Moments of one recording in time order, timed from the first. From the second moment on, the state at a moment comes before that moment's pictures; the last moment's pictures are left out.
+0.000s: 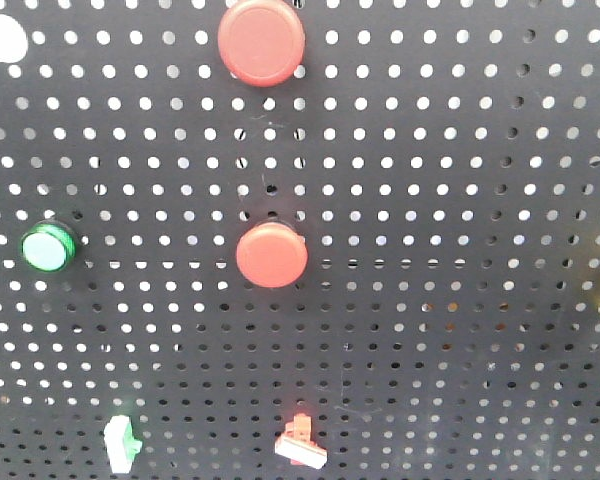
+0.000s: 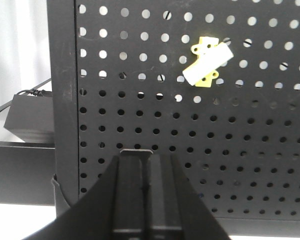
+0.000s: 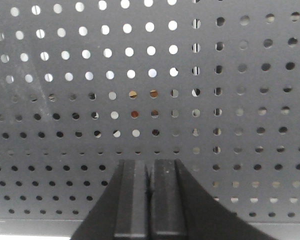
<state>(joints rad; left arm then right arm) -0.03 -0.02 0.03 -0.12 0.04 0.03 0.07 -0.01 0.03 -0.18 0.05 0.23</state>
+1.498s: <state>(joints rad) -0.03 -0.02 0.03 -0.12 0.04 0.03 0.07 0.68 -1.27 -0.23 0.32 0.28</state>
